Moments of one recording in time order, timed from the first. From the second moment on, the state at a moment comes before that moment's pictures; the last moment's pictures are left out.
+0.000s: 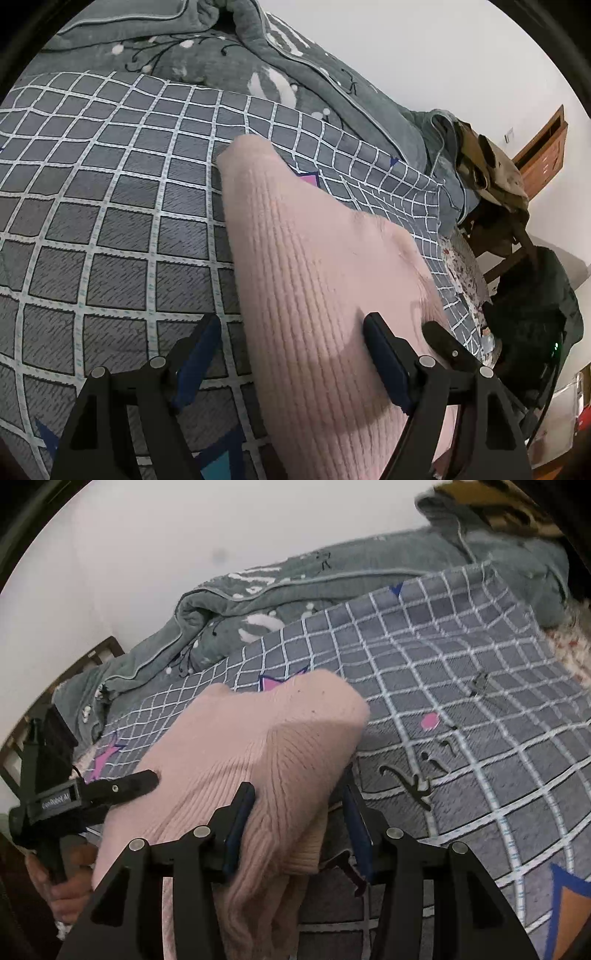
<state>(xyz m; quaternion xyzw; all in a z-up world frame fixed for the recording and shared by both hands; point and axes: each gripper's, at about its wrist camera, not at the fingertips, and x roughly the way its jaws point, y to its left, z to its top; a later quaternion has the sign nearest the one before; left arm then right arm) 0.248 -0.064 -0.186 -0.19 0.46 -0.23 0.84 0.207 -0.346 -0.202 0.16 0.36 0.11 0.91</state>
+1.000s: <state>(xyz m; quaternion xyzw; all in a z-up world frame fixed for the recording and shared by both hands) 0.234 0.006 -0.158 -0.20 0.38 -0.20 0.88 0.237 -0.259 -0.182 0.23 0.32 0.24 0.89</state>
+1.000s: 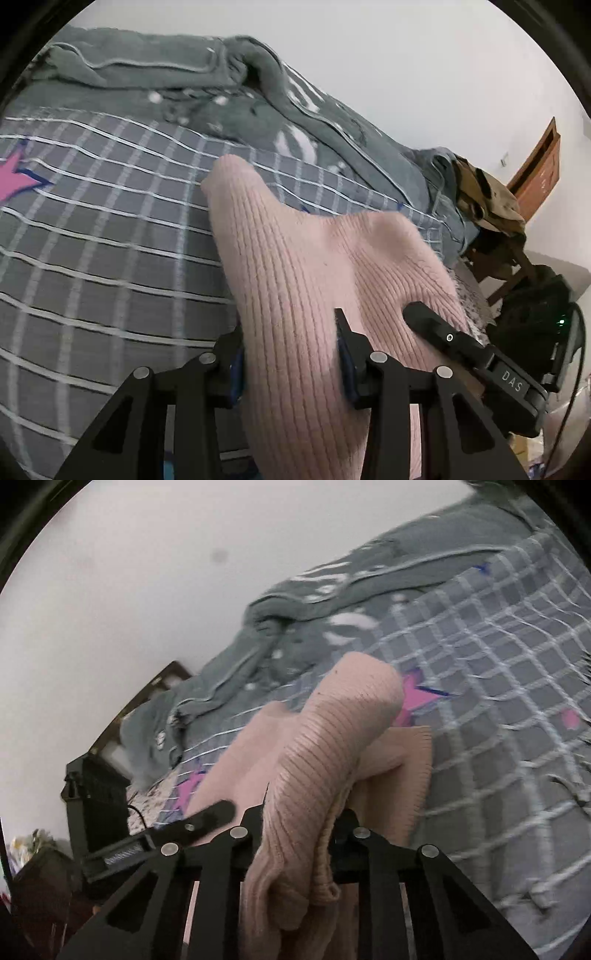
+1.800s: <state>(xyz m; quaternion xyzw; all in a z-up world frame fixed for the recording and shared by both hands) 0.234 0.084 -0.160 -0.22 0.38 -0.13 0.89 0.220 -0.229 -0.166 0.11 0.30 0.21 0.92</state>
